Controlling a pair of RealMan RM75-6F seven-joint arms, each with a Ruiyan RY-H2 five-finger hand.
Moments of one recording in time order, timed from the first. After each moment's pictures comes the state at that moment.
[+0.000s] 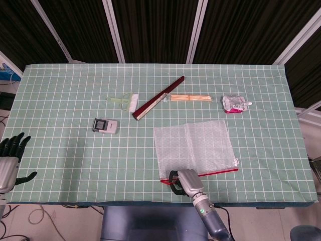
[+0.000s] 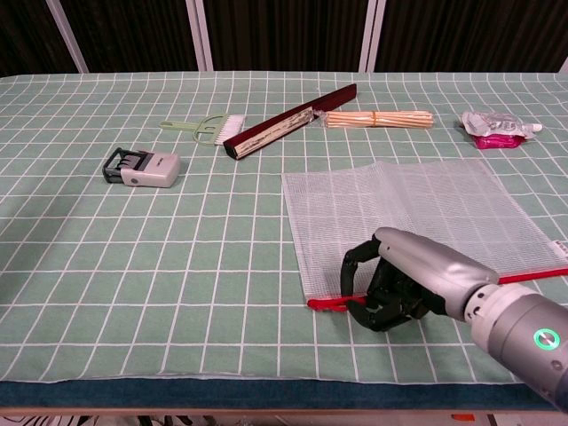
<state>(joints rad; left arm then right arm) -0.12 -1.13 -0.04 -1.61 1.46 1.44 0.12 0.45 -1.79 0.07 -1.66 -1.13 1.11 -0.34</state>
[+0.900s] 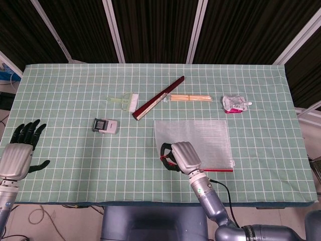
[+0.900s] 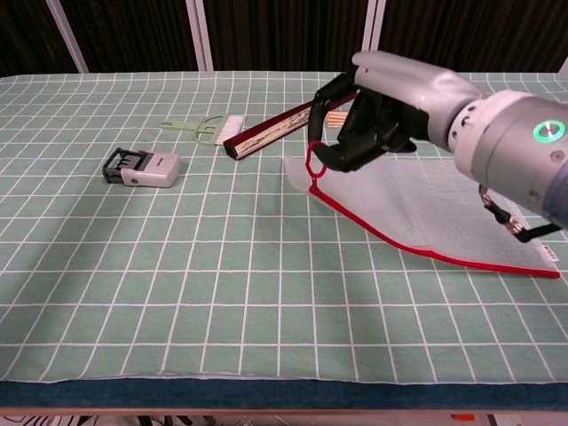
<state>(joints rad) -0.23 -1.08 -0.12 -1.76 1.46 1.36 0.22 0.61 -1.65 0.35 -1.93 -0.99 1.12 -0.51</state>
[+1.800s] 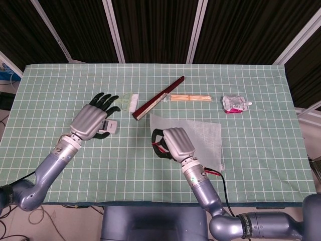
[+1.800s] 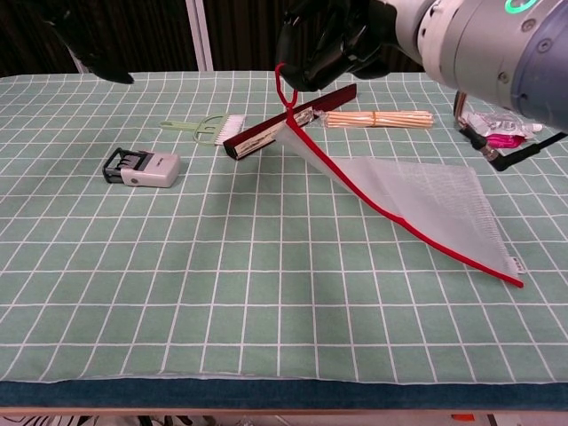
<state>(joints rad) -0.76 -1.16 -0.32 -1.77 1.18 0.86 0.38 0.79 -1.59 0.45 -2.01 -0.81 1.18 -0.57</state>
